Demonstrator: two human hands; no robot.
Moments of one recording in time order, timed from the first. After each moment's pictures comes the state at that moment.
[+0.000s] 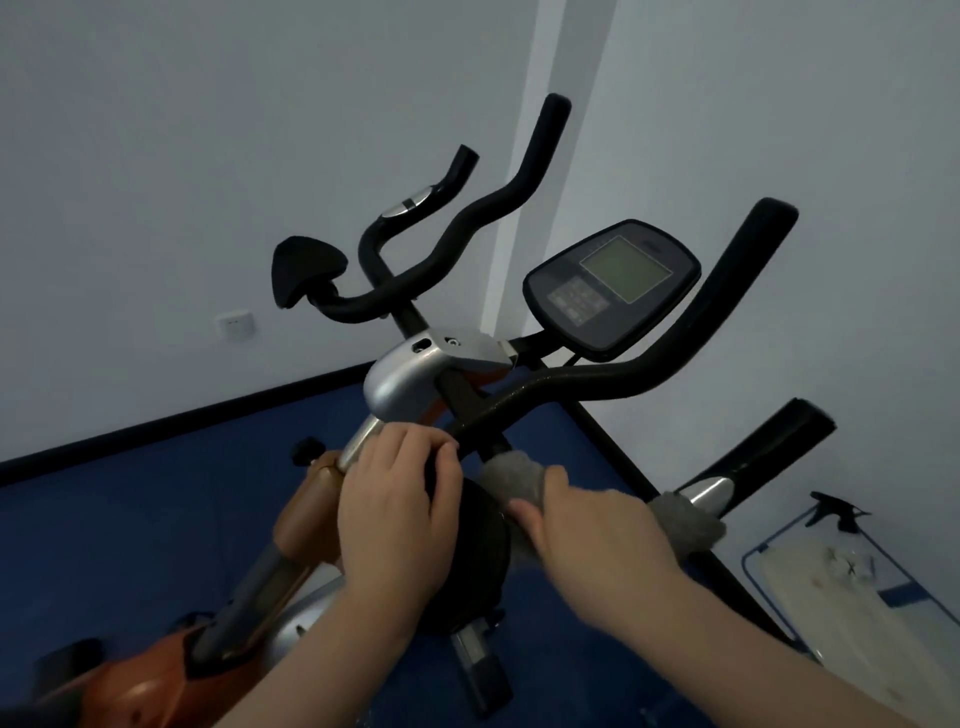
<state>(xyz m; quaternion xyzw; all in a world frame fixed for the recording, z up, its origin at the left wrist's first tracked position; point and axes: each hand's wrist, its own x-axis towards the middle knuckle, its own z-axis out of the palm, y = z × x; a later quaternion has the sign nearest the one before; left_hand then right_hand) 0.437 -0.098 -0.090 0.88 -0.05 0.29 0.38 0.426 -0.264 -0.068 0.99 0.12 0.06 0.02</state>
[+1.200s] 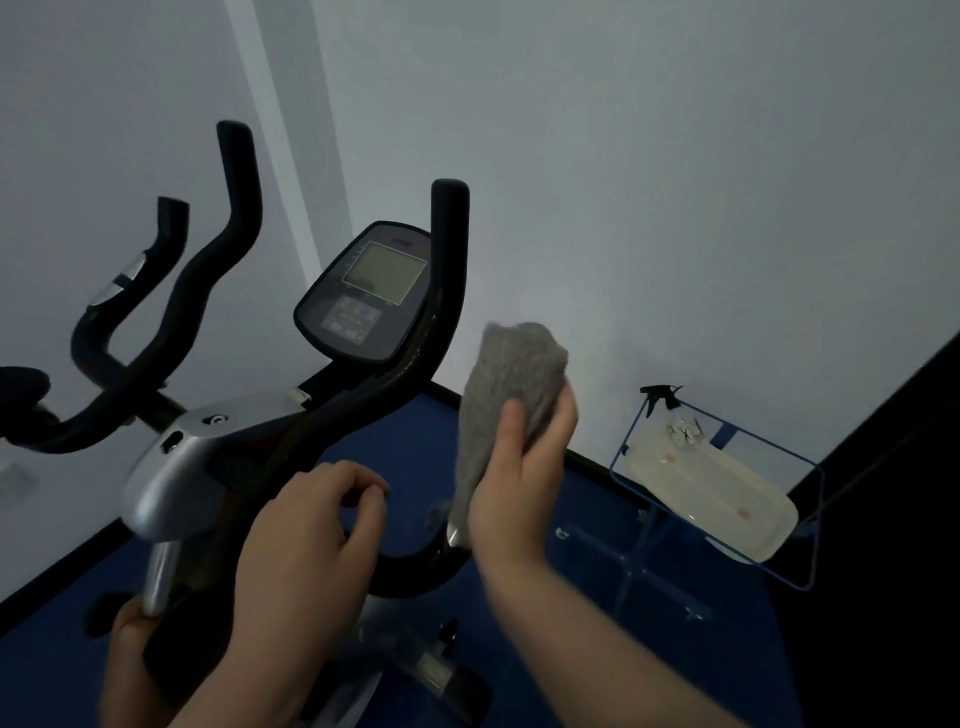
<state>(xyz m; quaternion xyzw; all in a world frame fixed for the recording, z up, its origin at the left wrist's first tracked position) 0.444 -0.165 -0.041 0.91 -0.20 0.08 0.35 0.431 -0.305 -0.067 0.60 -0.23 0.42 -0.64</state>
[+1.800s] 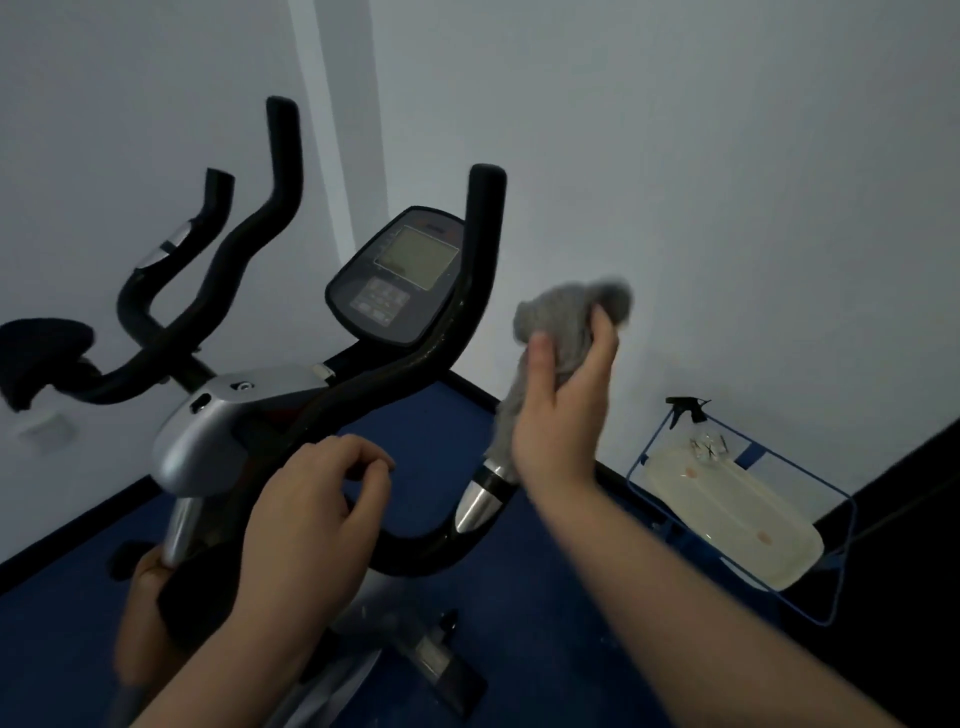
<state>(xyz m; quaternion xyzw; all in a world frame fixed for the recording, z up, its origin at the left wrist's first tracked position) 0.444 -0.163 -0.048 0.90 -0.18 0.11 0.39 0.444 -0.346 -0.035 0.70 -0.15 0.43 -0.56</state>
